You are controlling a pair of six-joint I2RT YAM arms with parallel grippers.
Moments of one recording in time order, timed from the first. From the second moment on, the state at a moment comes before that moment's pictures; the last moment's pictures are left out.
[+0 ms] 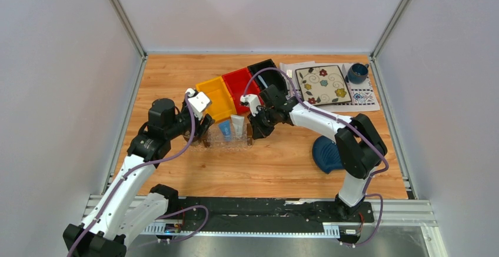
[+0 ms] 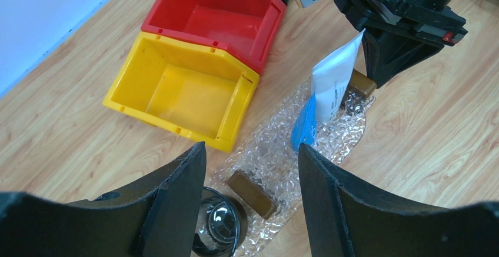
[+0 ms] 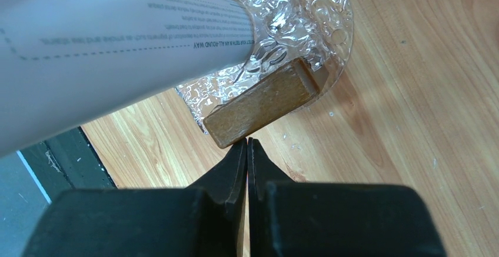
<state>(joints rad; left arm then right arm) -0.33 0.81 0.78 -0.36 0.36 0.35 0.70 1.78 1.24 -0.47 -0.47 -0.09</state>
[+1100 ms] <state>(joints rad) -0.33 0.82 0.78 -0.36 0.36 0.35 0.61 1.77 1.46 -0.53 -0.08 -0.12</state>
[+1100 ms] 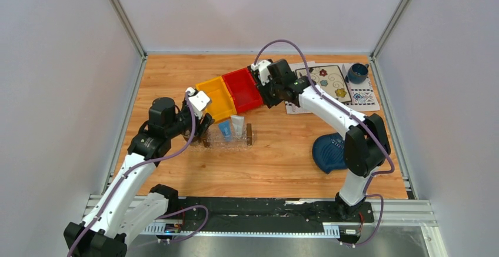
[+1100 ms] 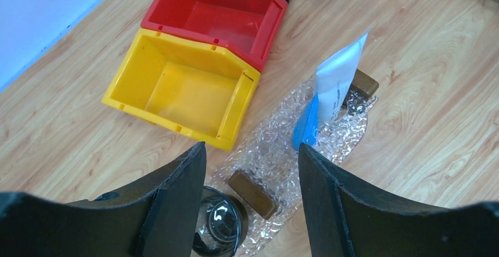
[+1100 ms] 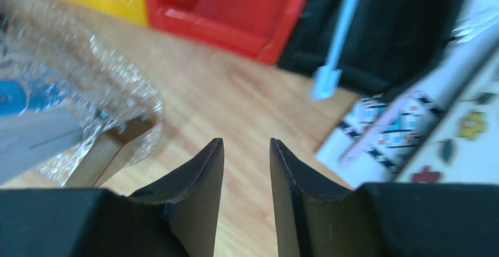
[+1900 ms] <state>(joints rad) -0.30 0.92 0.89 -0.37 0.30 0.35 0.49 2.11 1.83 -0.58 0.02 -0.12</state>
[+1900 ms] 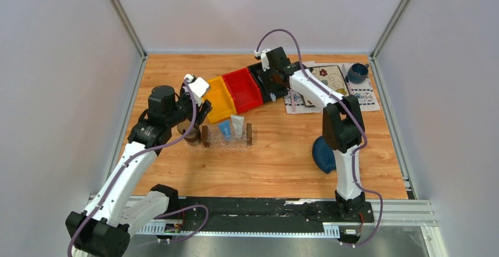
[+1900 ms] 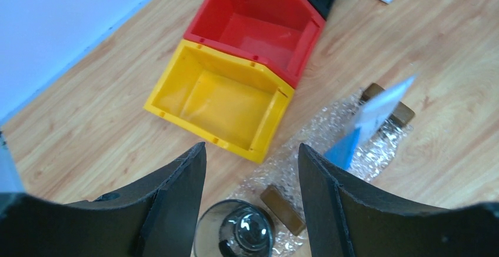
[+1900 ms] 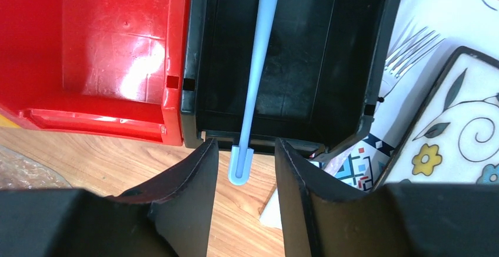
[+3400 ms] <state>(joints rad) -0.21 1.70 1.29 -0.43 -0.13 0.05 0.49 2.29 1.97 -0.58 0.03 -0.11</state>
